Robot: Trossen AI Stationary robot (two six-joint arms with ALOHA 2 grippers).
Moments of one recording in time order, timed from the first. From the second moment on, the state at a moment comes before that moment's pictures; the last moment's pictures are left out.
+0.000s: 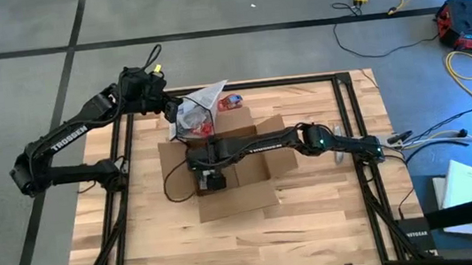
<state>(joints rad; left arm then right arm) 0.69 1.08 1.00 -0.54 0.17 -0.23 0.03 2.56 2.35 -1.08 0.22 0.01</state>
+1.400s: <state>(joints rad) 0.69 1.08 1.00 -0.53 0.18 -0.17 0.04 2.50 2.32 -0.92 0.08 1.28</state>
